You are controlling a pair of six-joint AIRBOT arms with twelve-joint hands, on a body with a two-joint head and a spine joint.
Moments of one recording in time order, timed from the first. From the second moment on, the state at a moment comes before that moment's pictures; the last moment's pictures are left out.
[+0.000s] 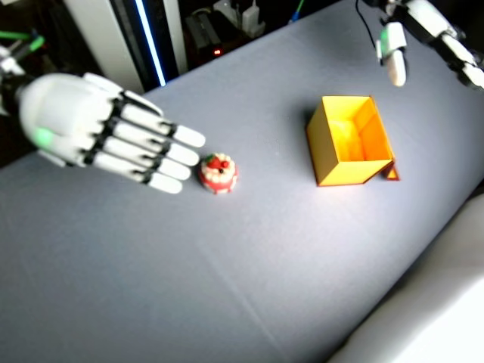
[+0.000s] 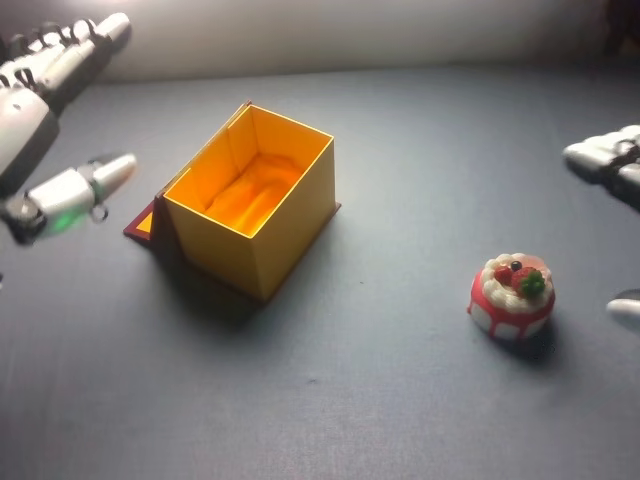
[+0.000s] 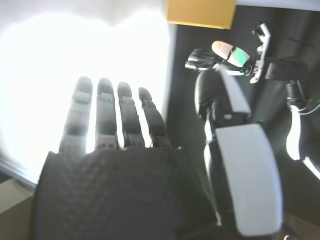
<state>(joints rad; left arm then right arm) 0.86 -1.00 1.22 -0.34 -1.15 0.73 -1.07 -0.82 0.92 0.11 1.16 -0.78</state>
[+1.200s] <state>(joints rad) 1.08 -0.82 1.01 -0.09 -1.24 0.76 -0.75 -1.07 1.17 0.00 0.62 -0.76</state>
